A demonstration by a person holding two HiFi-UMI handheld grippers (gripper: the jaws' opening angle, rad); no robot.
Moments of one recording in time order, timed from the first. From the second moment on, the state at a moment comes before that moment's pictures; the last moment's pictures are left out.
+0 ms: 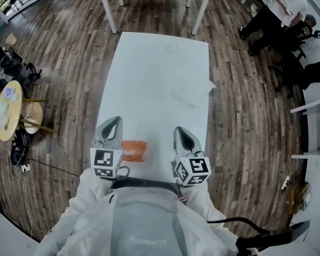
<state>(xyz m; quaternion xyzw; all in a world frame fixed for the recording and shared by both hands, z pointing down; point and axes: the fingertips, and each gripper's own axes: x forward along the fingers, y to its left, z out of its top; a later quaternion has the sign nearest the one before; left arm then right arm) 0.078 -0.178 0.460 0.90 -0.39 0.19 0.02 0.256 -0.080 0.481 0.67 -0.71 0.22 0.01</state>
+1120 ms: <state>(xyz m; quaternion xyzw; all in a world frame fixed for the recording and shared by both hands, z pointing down) 0.036 -0.185 0.473 0.92 -0.35 0.17 0.06 0.193 -0.088 0.477 0.68 -0.70 0.23 0.06</state>
